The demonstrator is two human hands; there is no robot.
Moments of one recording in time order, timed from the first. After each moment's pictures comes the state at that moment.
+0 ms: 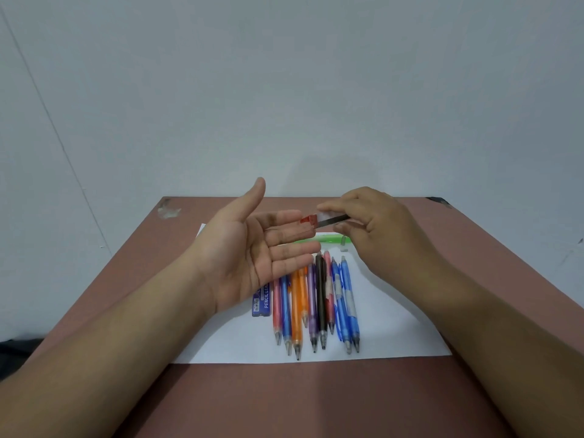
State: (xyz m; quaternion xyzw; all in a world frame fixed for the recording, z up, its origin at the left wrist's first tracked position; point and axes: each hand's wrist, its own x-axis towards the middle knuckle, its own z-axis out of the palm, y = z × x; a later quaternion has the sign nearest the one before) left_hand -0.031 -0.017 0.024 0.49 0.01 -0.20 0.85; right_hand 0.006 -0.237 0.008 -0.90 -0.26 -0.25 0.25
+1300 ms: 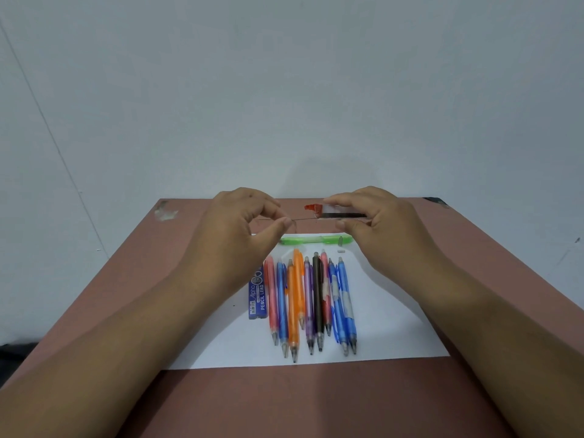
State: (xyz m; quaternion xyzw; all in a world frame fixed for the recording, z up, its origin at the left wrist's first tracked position) left_hand -0.030 -0.012 0.017 0.90 -0.14 0.25 0.34; right_hand 0.000 -0.239 0.014 -0.89 -0.19 -0.19 0.36
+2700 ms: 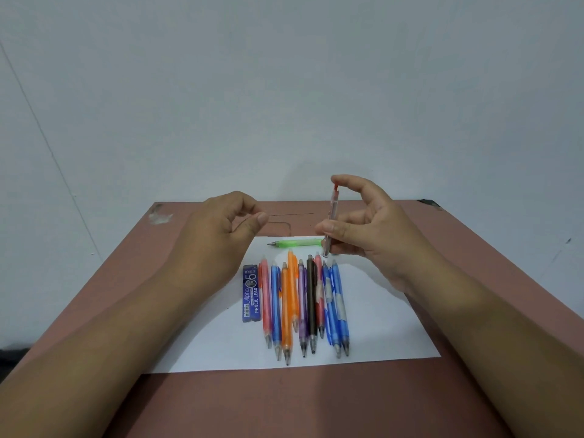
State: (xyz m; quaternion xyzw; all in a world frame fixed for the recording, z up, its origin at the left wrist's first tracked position) left_hand -0.015 0.003 0.006 0.88 -0.12 0.24 0.39; right_hand -0.011 -0.234 0.025 -0.76 -0.15 -0.02 0.64
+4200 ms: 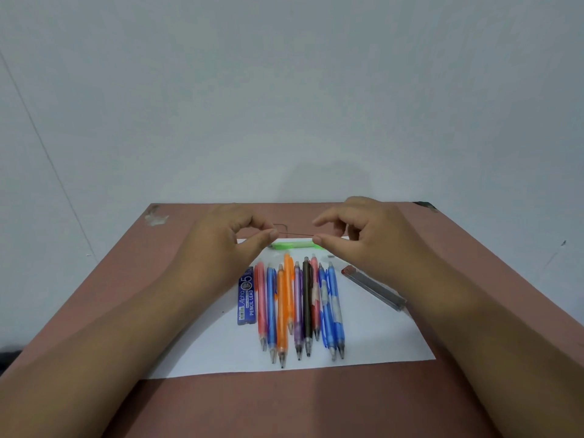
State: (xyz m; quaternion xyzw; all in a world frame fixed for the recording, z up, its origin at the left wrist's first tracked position) left_hand -0.024 -0.008 0.010 0.91 -0.12 0.21 0.35; right_hand -0.006 -0.246 0.020 -0.91 -0.26 -0.18 0.28
